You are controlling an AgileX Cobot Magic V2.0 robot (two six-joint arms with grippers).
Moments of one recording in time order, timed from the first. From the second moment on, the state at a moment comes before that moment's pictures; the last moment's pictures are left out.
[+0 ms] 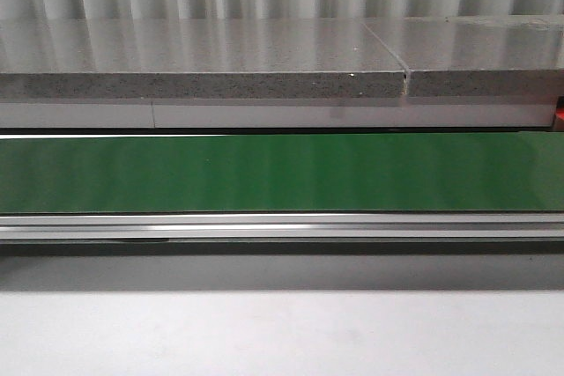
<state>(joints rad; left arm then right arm) 0.37 1.45 -0.87 0.11 0.68 -0.36 -0.01 -0.01 0.03 -0.05 0.13 0.04</state>
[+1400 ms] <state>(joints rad) 0.01 1.57 -1.20 0.10 0.89 -0.11 -0.01 -0.01 0.03 -0.05 0.13 0.04</state>
